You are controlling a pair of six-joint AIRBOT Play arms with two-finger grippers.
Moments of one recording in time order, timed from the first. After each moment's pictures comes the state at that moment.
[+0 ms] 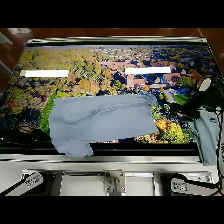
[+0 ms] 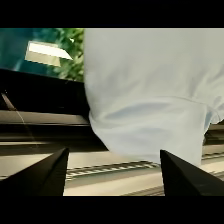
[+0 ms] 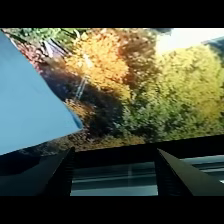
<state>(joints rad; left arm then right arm) 0.65 -1.15 0.60 1.07 -1.37 -1.13 -0.19 -1.44 1.21 -1.44 1.46 1.59</state>
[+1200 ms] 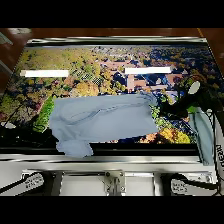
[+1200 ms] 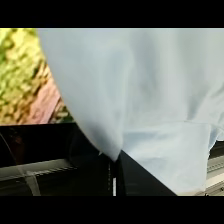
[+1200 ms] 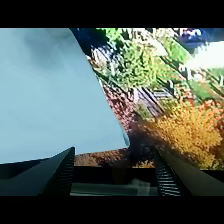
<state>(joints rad) 0.49 -1.24 0.54 0.97 -1.19 -1.09 -0.11 -1.44 1.15 -1.35 1.35 1.55</state>
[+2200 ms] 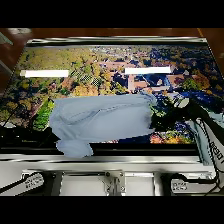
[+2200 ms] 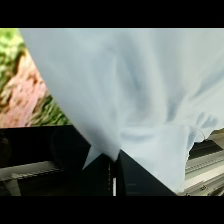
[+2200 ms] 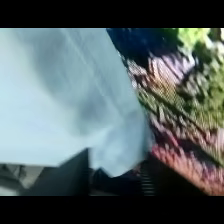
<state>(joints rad) 0.49 -1.24 0.54 0.91 -1.21 -1.10 -0.10 -1.52 0.90 -1.12 1.17 1.46</state>
